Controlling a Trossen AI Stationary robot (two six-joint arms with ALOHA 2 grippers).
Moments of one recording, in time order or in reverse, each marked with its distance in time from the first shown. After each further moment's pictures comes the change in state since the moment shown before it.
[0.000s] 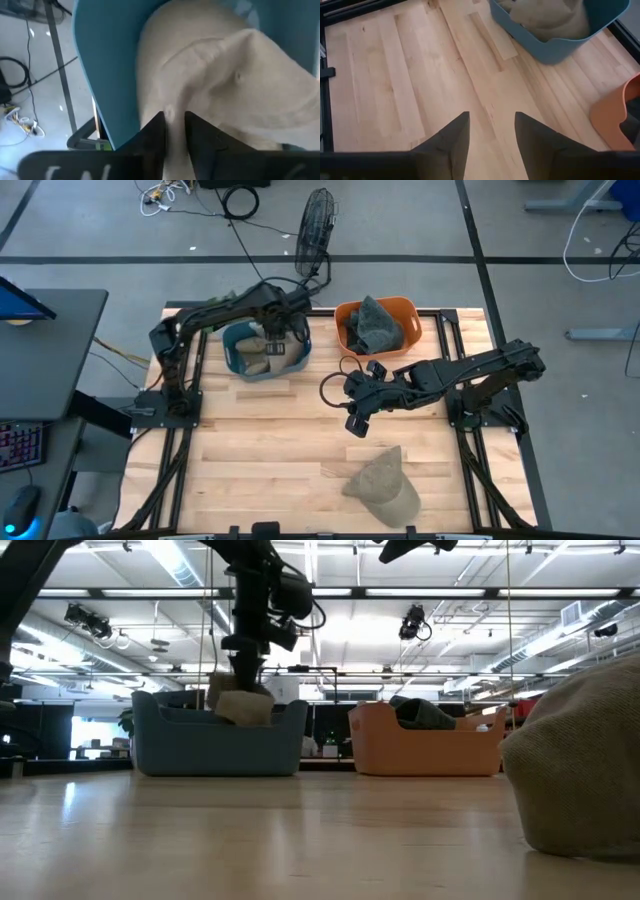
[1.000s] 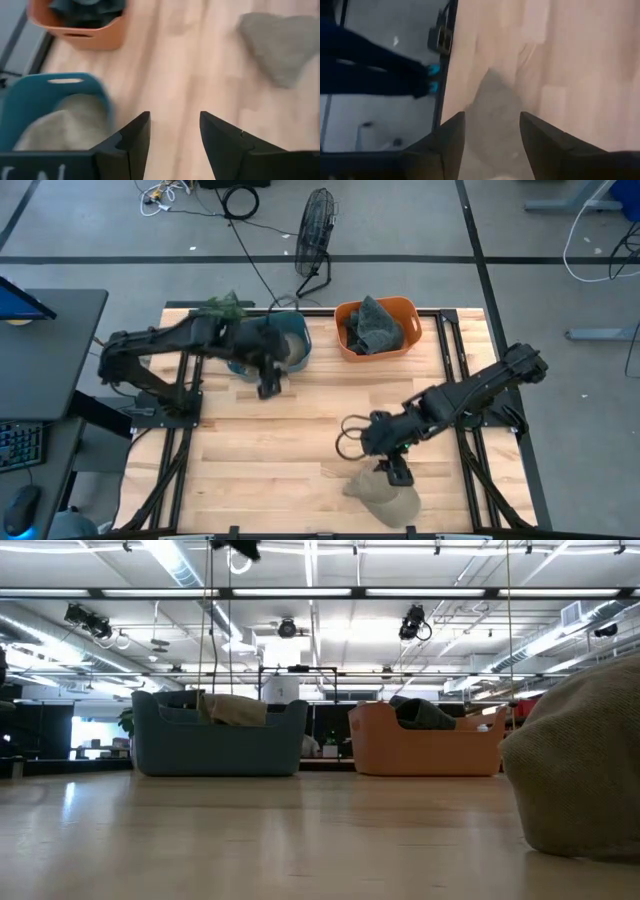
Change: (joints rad) left arm -0.476 -0.420 0.001 0.095 0.172 -0.619; right arm 0.191 0.000 -0.044 -0.072 -0.523 -0.120
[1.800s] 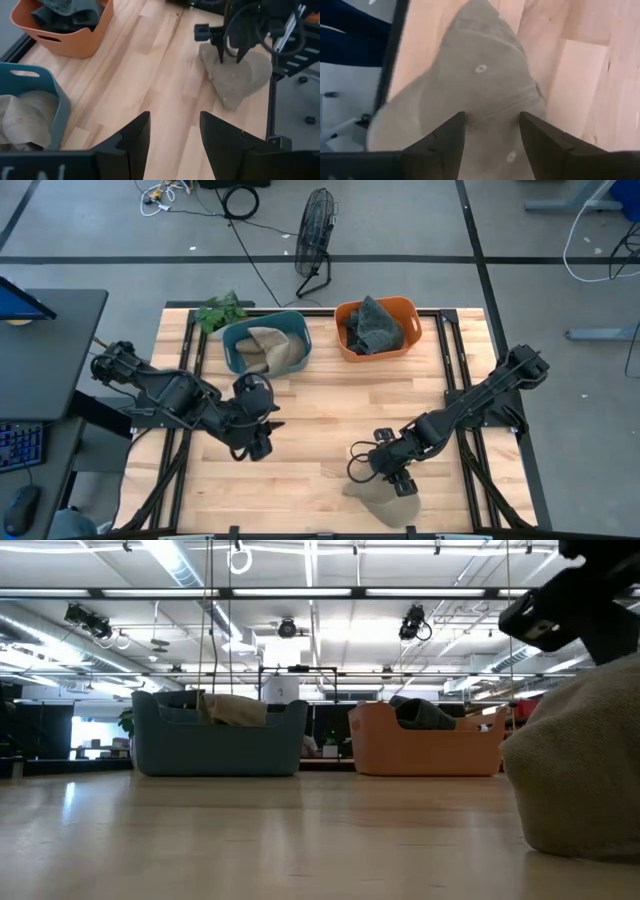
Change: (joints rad) left arm -0.513 0.006 -0.001 0.050 -0.400 -0.522; right arm 0.088 0.000 -0.499 0.413 0.048 -0.075
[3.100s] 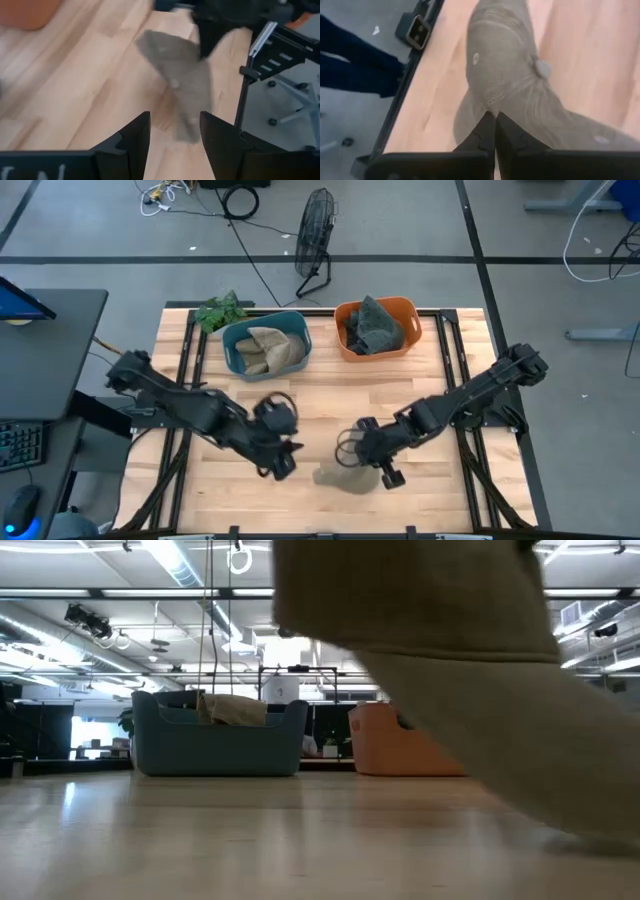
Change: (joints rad) left arm -0.005 0.154 0.001 0.168 0.104 -0.142; right arm -0.100 0.000 0.222 -0.070 0.027 -0.171
